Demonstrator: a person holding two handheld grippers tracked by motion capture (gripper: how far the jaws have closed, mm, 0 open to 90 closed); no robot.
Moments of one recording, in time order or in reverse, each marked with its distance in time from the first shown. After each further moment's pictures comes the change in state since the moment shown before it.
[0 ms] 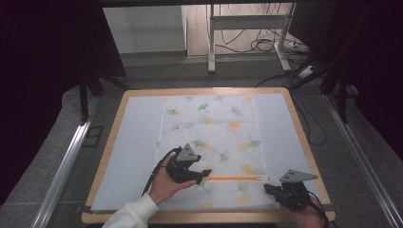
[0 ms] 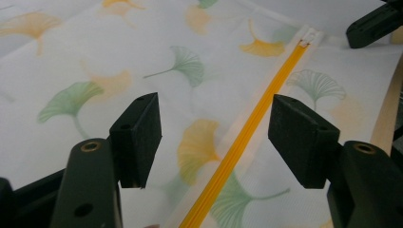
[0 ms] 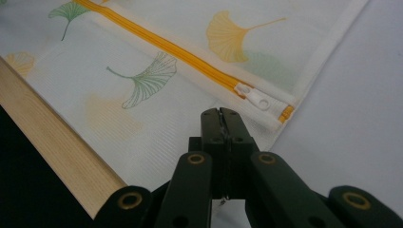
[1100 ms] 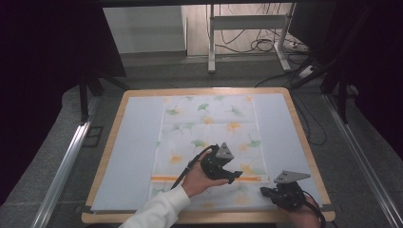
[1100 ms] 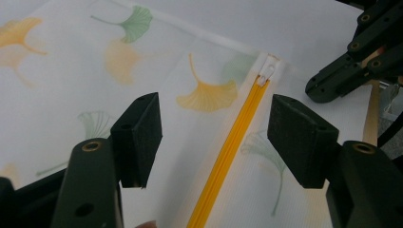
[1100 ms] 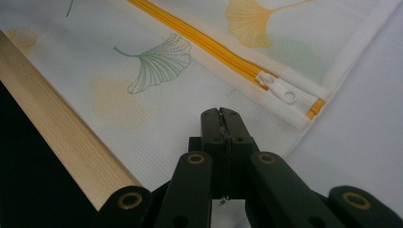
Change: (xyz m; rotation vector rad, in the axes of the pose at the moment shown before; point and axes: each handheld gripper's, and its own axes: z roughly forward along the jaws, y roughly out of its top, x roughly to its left) left arm -0.034 0.050 0.069 0.038 -0.104 0.070; right arm 0.004 -0.001 0.011 0.060 0.038 -0.039
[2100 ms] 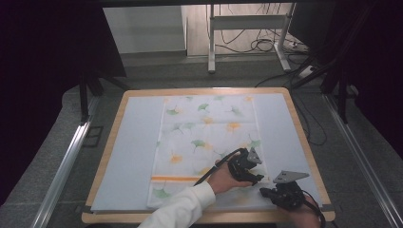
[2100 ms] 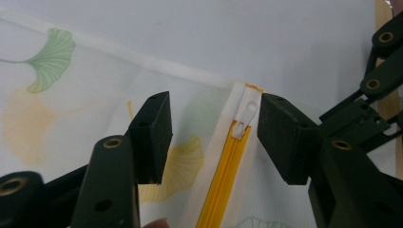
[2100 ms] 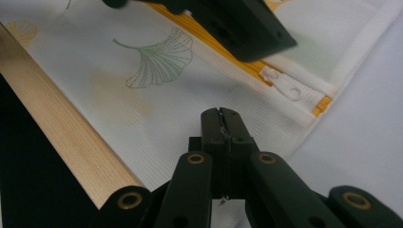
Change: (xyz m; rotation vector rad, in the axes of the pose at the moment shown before) left arm -0.022 0.032 0.071 0.095 -0.054 0.130; right arm -0.001 0.000 0.003 0.021 0.018 -0.010
